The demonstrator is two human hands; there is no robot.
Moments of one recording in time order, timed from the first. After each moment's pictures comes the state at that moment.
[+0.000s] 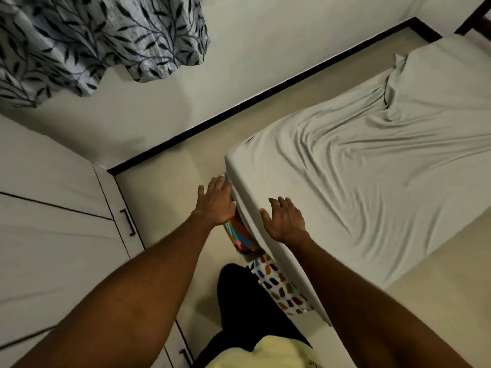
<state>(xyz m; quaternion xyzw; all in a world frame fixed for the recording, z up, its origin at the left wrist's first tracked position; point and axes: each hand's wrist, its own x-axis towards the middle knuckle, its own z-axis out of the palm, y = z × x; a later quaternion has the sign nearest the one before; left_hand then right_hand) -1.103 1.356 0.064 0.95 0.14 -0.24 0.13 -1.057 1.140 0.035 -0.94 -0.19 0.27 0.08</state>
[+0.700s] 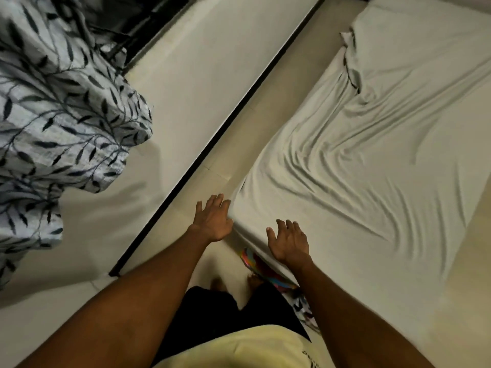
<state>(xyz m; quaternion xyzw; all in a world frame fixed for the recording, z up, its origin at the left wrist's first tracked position) -0.850 1.495 0.054 0.94 -0.06 -0.34 0.01 -0.919 1.267 -0.006 -0.93 0.07 0.31 0.17</state>
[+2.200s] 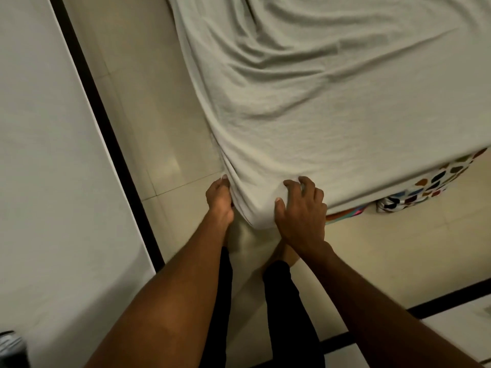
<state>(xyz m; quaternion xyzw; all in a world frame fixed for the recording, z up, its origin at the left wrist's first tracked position) -0.638 1.544 -0.359 0.71 0.30 -0.44 0.46 -0.813 1.486 -0.297 -0.81 0.55 0.07 0.21</state>
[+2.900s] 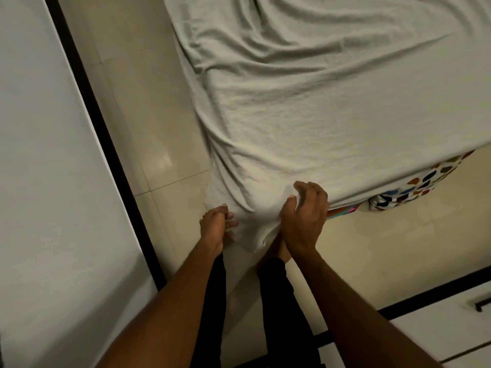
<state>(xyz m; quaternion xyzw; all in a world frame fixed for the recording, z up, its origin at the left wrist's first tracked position) -0.662 1.622 -0.362 0.72 0.27 -0.53 0.36 -0.803 1.512 -0.300 -0.66 0.67 -0.14 0.29</state>
